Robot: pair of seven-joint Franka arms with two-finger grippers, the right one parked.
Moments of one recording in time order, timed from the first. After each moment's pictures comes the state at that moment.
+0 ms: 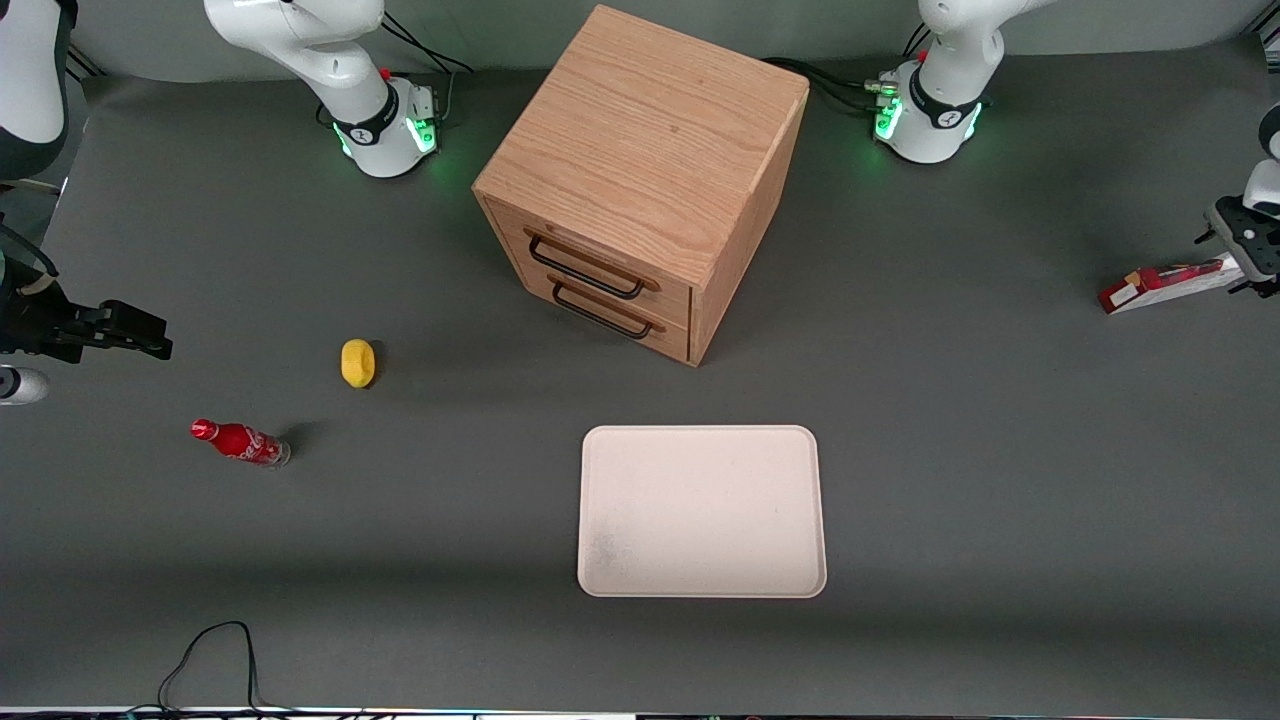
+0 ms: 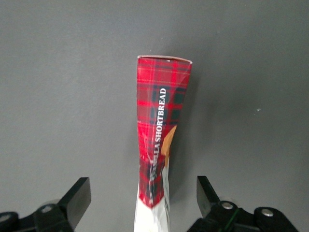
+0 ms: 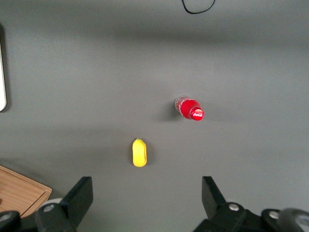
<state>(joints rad) 0.36 0.15 0.39 -2.37 0.06 2.51 1.96</state>
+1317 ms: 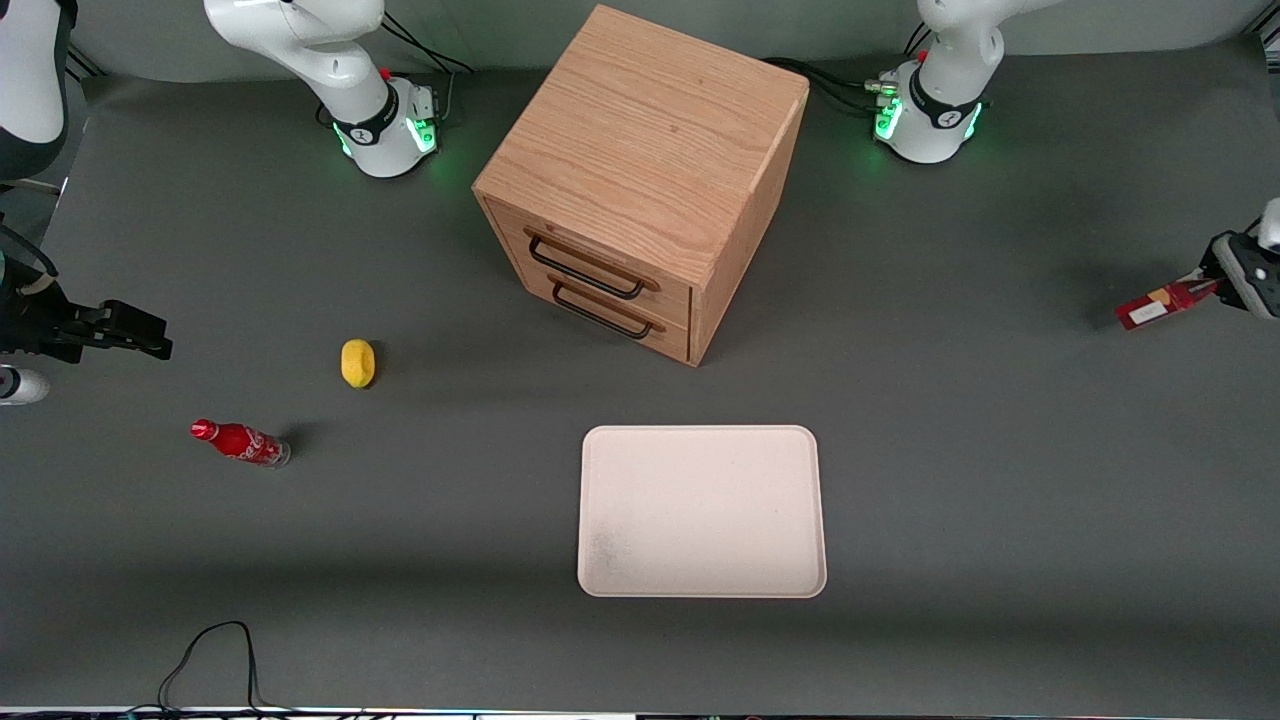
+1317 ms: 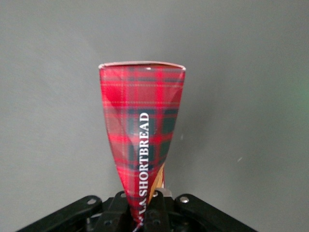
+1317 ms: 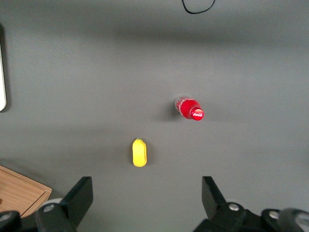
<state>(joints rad) 0.27 0.23 0.36 -2.06 -0.05 2.07 1.73</state>
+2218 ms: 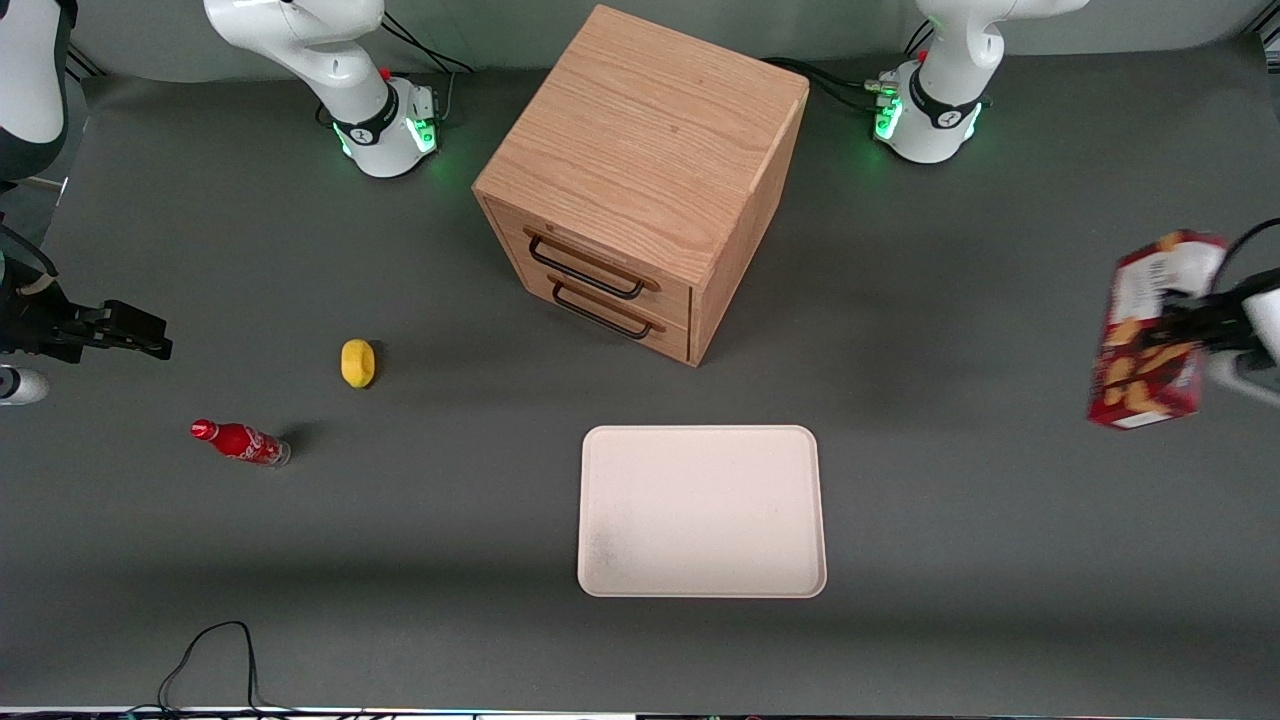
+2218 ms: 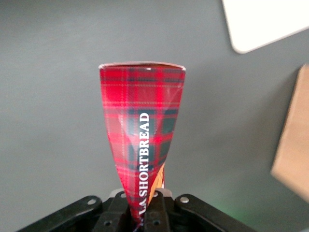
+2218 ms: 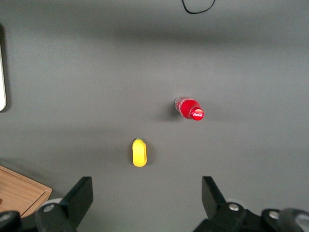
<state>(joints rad) -0.02 0.24 0.08 -1.46 -0.11 1.50 0.37</state>
